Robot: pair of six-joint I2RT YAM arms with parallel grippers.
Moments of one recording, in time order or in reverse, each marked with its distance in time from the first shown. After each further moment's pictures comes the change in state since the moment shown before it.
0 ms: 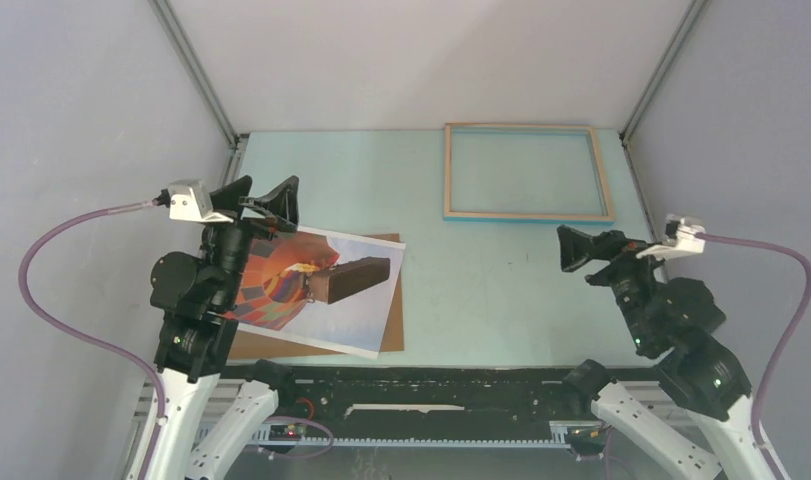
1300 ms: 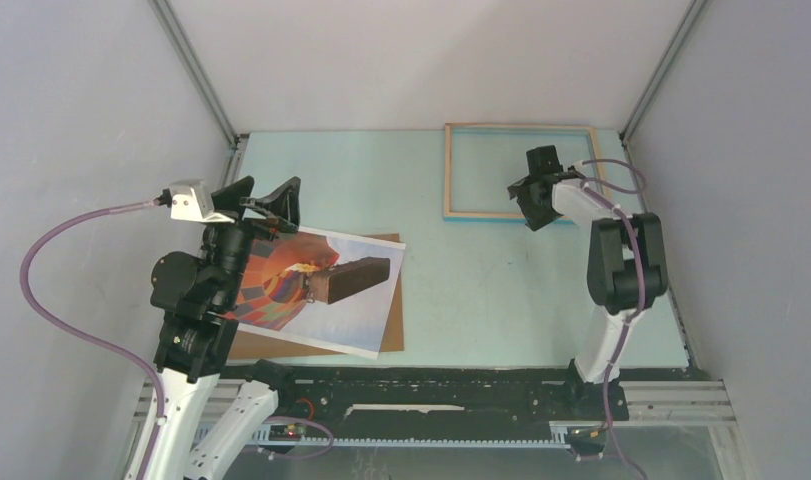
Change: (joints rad) left arm -0.010 0.003 0.000 -0.004 0.001 -0.004; right arm -0.476 1.458 0.335 0.067 -0.226 0.725
